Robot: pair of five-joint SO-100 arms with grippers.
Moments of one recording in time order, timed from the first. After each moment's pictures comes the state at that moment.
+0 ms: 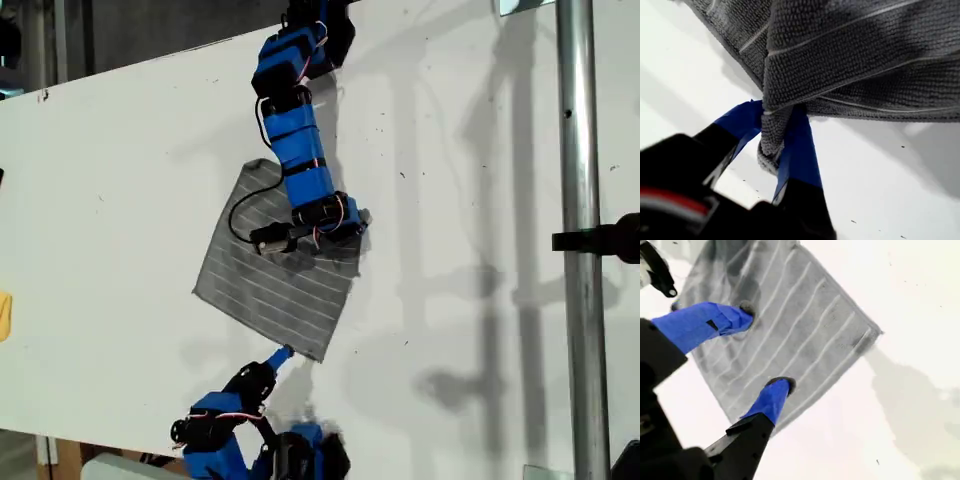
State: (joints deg) arm 0 -16.0 114.3 98.3 96.1 -41.5; arm 1 -10.5 43.2 51.4 85.3 86.0
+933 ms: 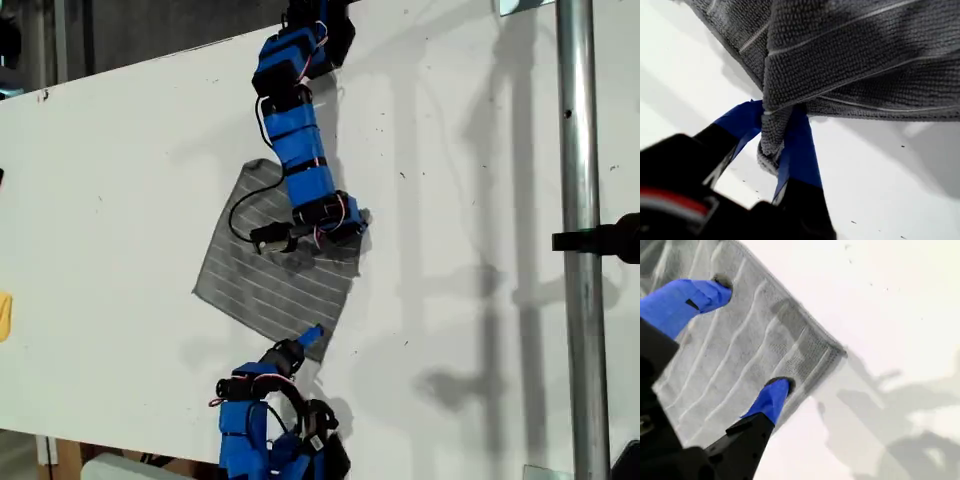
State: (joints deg) arm 0 -13.7 105.6 122.2 71.4 -42.9; arm 1 -11.9 44.1 51.7 85.3 86.2
